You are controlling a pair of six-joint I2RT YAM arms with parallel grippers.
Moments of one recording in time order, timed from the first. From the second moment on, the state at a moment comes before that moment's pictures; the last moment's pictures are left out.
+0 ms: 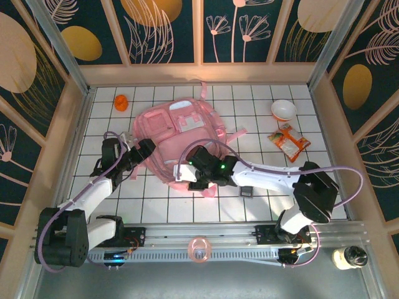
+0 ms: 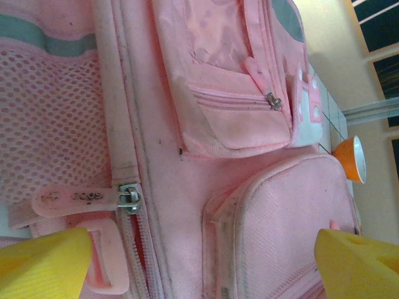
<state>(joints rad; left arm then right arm) -0.09 1.14 0.43 0.13 0.42 -0.81 1.09 1.56 1.01 -0.41 0.00 -0.59</state>
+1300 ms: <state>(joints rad) -0.08 1.21 0.37 0.28 0.56 -0.83 0.87 1.30 0.86 -0.35 -0.03 -0.71</state>
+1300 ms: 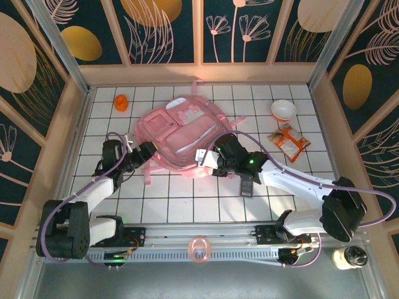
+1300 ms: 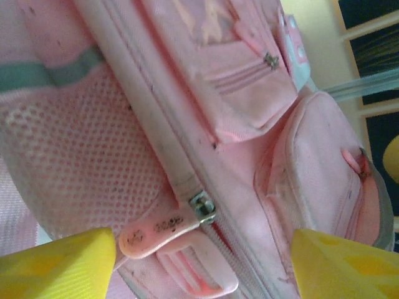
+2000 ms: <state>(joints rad) -0.08 1.29 0.34 0.51 0.54 -0.93 0.87 1.30 0.85 -0.36 -0.05 -0.71</state>
